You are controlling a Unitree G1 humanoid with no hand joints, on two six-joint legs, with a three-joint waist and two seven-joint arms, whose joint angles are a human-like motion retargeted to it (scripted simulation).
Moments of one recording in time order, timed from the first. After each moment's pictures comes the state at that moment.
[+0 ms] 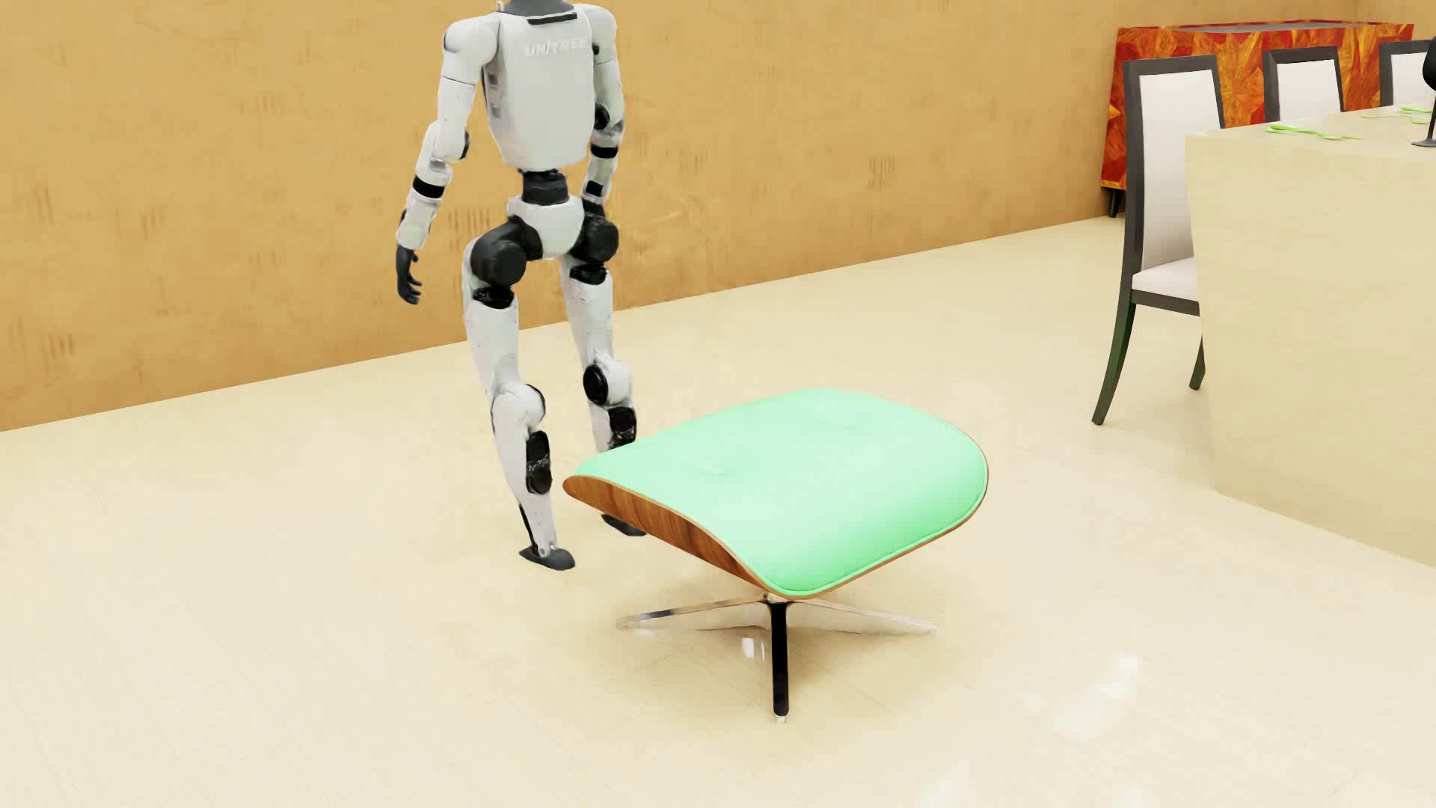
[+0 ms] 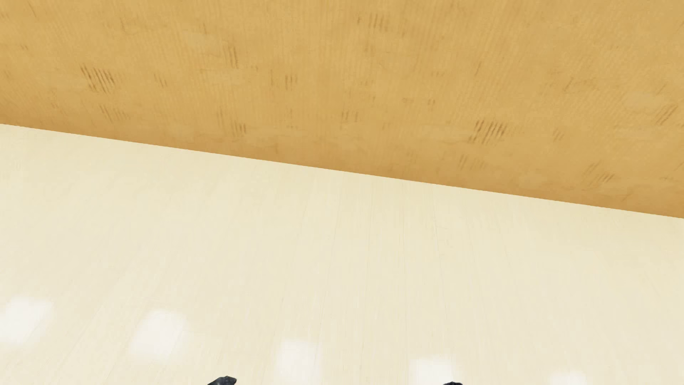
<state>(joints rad) 0.19 0.23 0.04 0.06 0.01 -0.04 0.17 -0.11 0.07 0.16 0.00 -0.06 -0.10 -0.15 0.01 0.36 -0.26 -0.01 0.11 -0.35 0.33 1.16 1.25 0.20 -0.18 -0.11 -0.13 -0.07 0.16</state>
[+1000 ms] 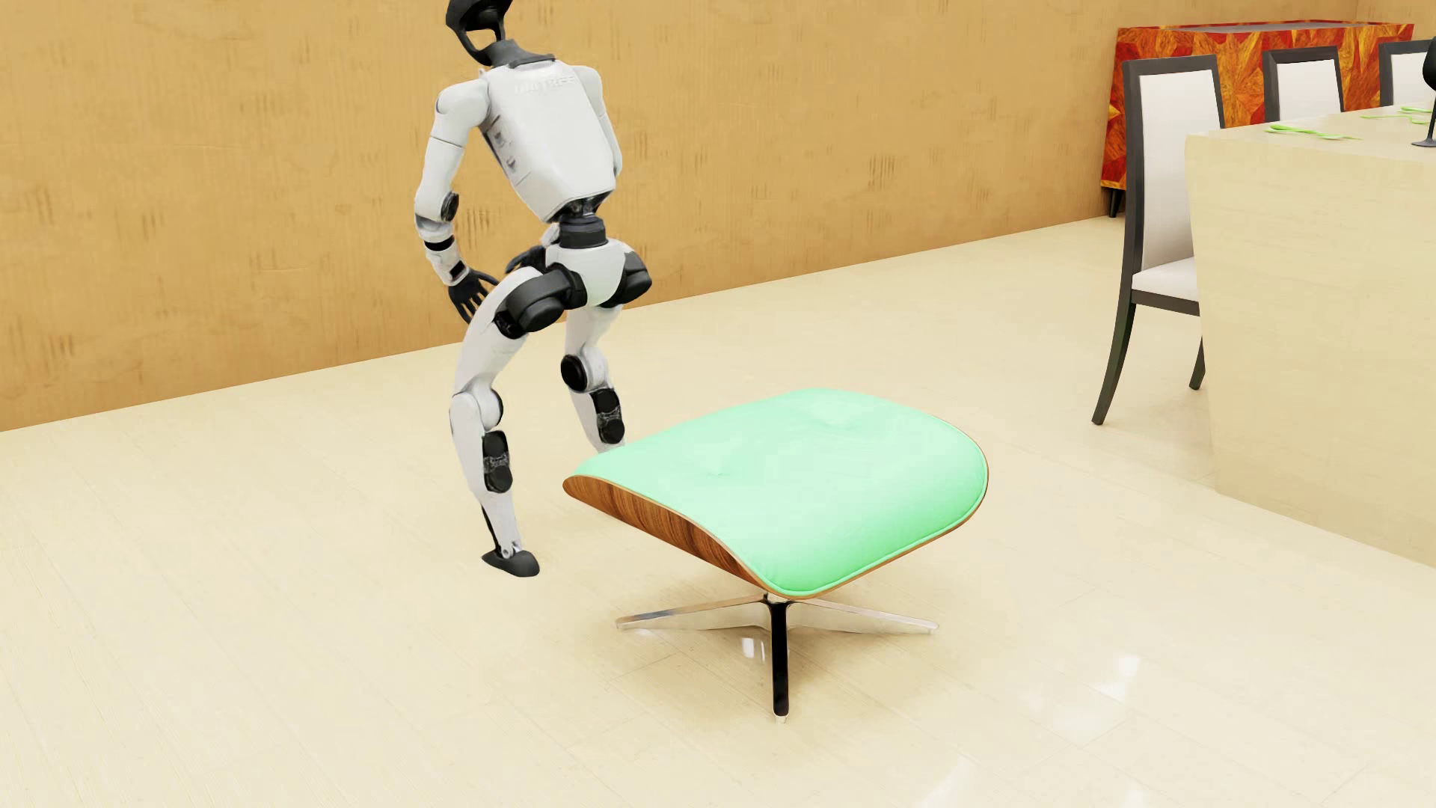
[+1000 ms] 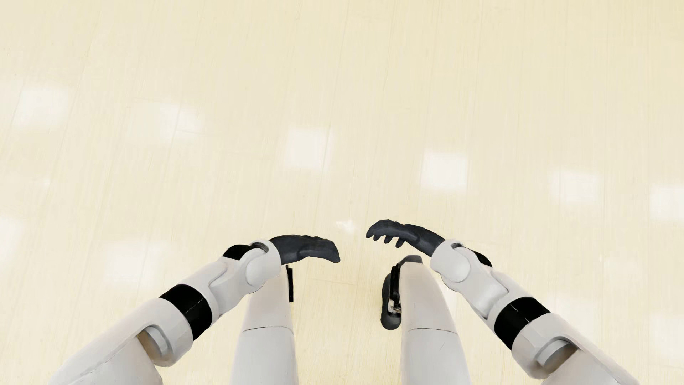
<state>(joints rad) -0.66 -0.68 0.02 0.14 -0.10 -0.03 -0.04 0.00 0.55 1.04 0.99 -0.63 -0.54 -0.29 -0.19 0.51 -0.39 -0.06 0.16 -0.91 0.64 0.65 0.72 0.32 -0.19 -0.18 -0.19 -0.17 0.13</state>
